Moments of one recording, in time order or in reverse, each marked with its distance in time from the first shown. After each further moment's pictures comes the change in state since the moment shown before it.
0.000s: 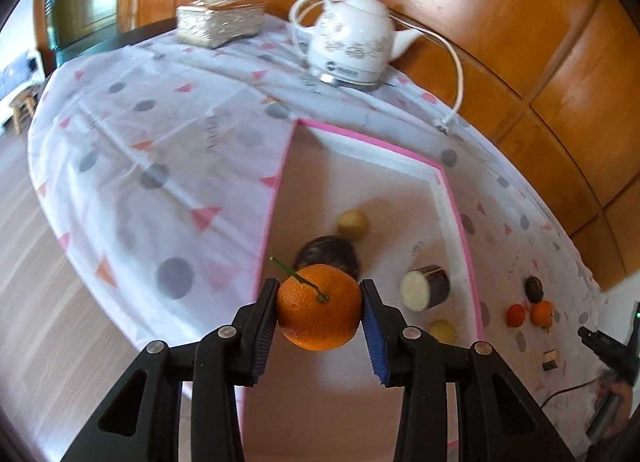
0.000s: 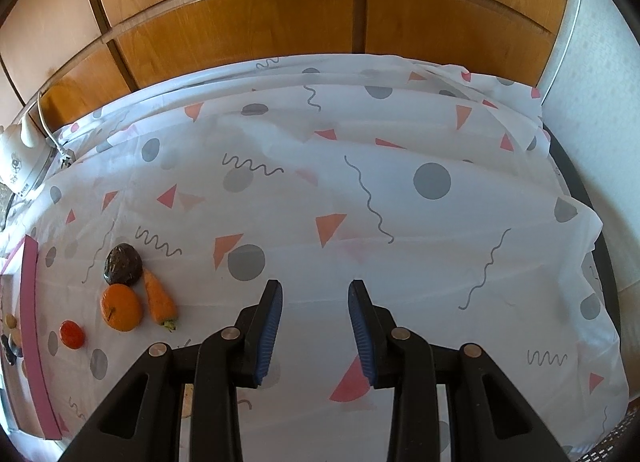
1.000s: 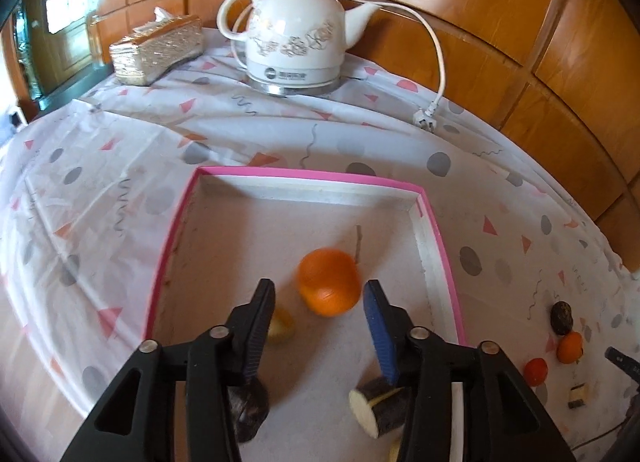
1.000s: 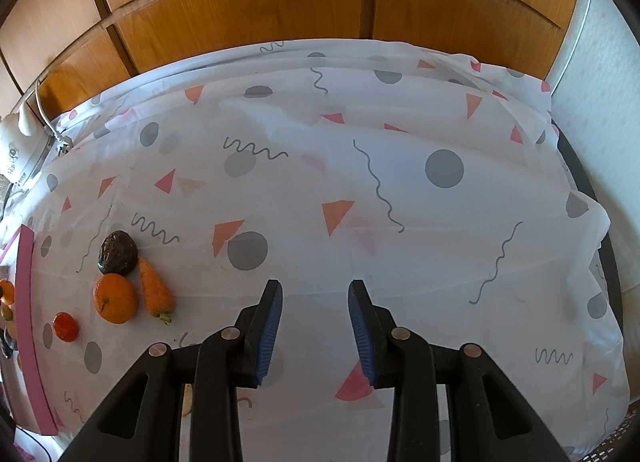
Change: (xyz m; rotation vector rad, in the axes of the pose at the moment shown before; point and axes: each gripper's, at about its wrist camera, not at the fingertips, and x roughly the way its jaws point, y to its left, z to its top) left arm 0.076 -0.071 0.051 0.126 -0.012 0.083; right arm 0.012 0.005 -0.003 -0.011 0.040 0.000
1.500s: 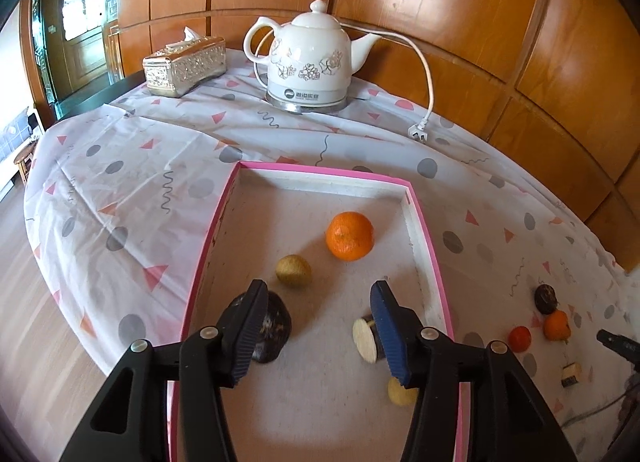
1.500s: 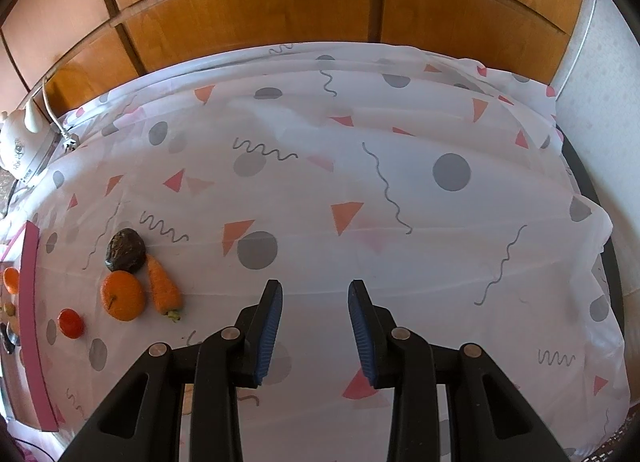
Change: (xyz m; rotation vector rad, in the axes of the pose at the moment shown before) left arm -0.058 0.007 -0.036 -0.006 -0.080 0.008; right arm -0.003 0.005 -0.002 -0.016 -0.011 0.024
